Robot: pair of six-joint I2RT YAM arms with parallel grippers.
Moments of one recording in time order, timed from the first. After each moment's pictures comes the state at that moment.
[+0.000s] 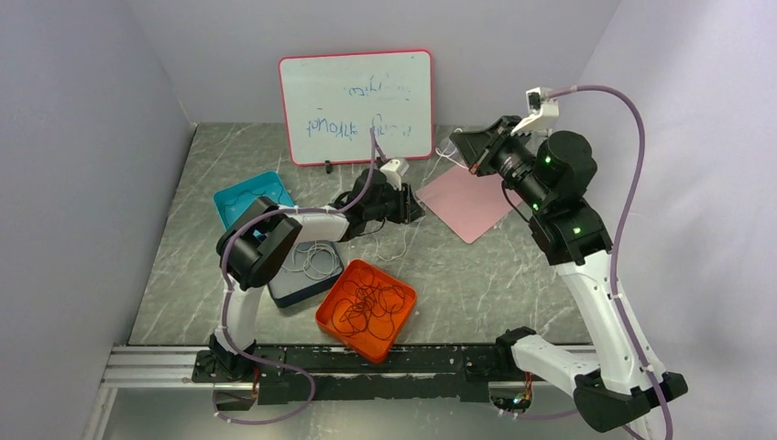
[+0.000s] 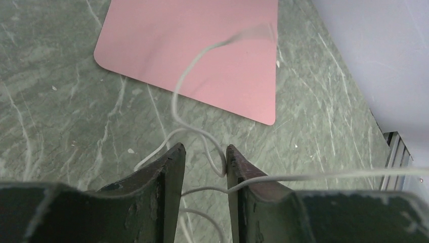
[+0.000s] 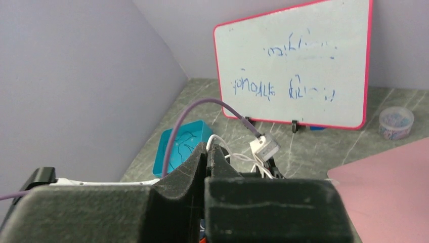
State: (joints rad) left arm -0.74 2.05 1.21 0.47 0.25 -0.51; right arm 0.37 1.02 1.35 -0.32 -0.19 0.45
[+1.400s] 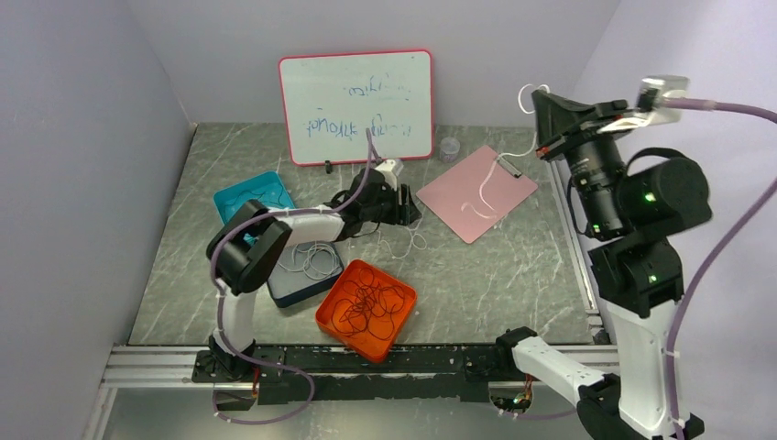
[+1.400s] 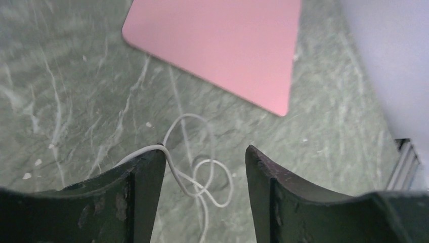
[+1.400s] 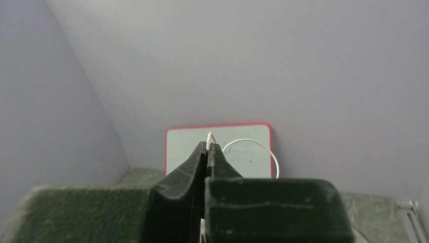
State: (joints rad) left arm -0.74 2.02 1.19 0.36 0.19 -0.53; right arm 0.37 0.95 1.71 -0.38 0.09 0.17
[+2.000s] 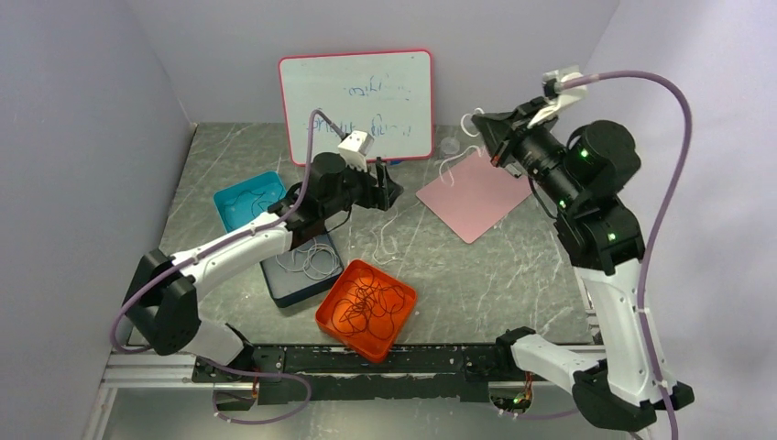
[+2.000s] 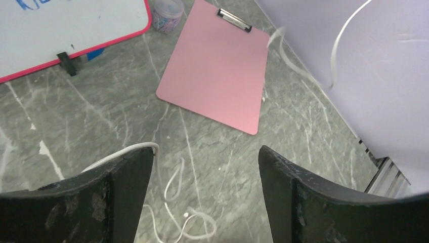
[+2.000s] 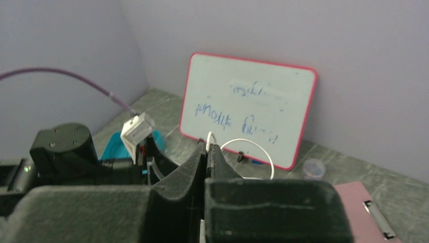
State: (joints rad) left arm -0.74 1.48 1.10 0.15 0.03 -0.42; right arm 0.37 1.04 1.62 -0.47 -0.15 0.10
